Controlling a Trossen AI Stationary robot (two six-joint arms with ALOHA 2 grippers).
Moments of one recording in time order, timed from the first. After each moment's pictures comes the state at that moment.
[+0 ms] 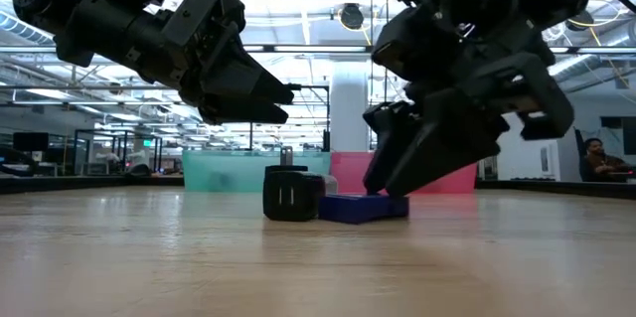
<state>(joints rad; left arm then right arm) -0.25 1.63 0.54 0.72 -0.29 -0.29 0.24 1.82 0.67 0.19 -0.10 -0.09</state>
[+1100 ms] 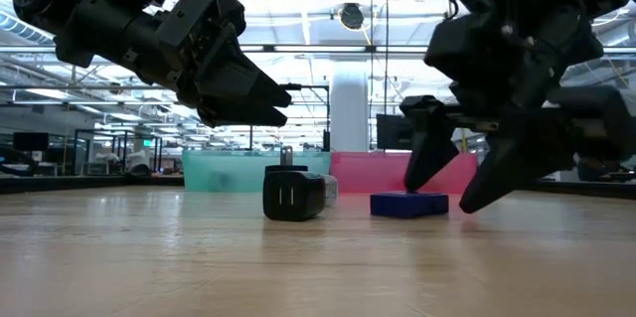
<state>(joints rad) -0.25 1.63 0.54 0.71 -0.26 -0.30 0.28 1.67 0.66 0.18 0.01 -0.21</state>
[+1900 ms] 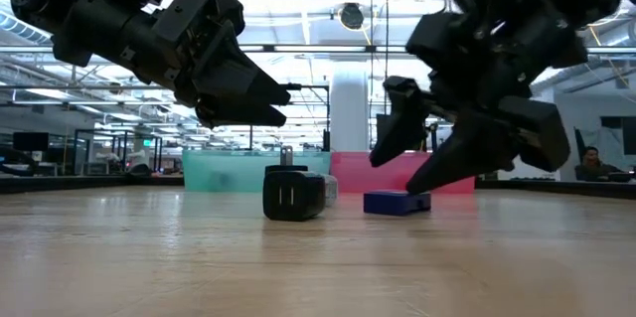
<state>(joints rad) -0.26 1.63 0.54 0.71 -0.26 -0.32 0.24 1.69 0.66 0.32 0.12 -0.36</state>
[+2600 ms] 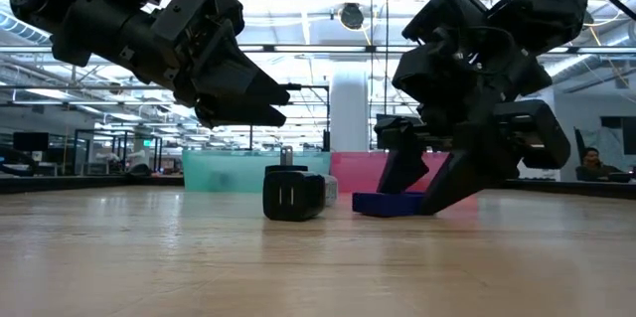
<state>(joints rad) -0.26 1.63 0.54 0.71 -0.26 -0.32 0.12 1.76 0.67 0.26 -0.20 -0.29</state>
